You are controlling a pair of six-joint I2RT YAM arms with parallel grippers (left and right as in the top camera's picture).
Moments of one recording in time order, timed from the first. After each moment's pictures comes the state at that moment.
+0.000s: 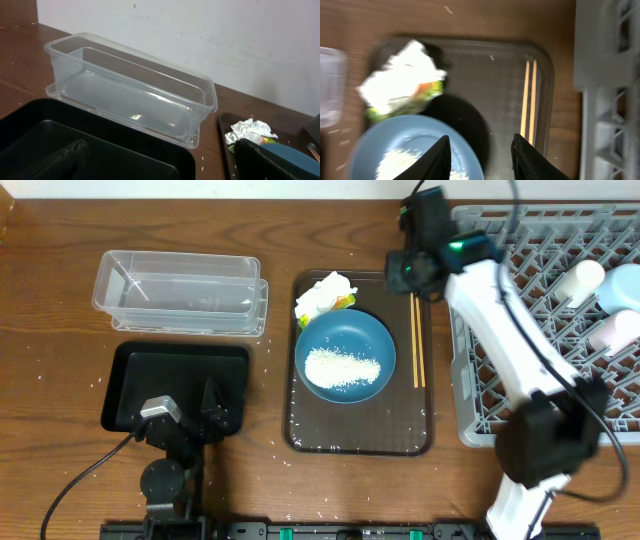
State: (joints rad) left arm 0.04 0.01 0.03 -0.13 -0.05 -0.32; right arm 0.36 1.99 1.79 -0.92 0.05 0.36
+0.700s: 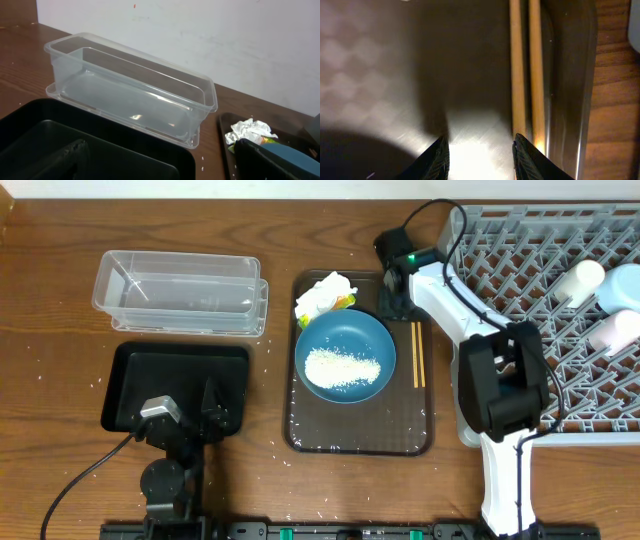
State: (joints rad) left arm 0.04 0.01 0.03 -0.13 -0.05 -0.32; right arm 0.35 2.28 1.79 -0.90 0.16 0.46
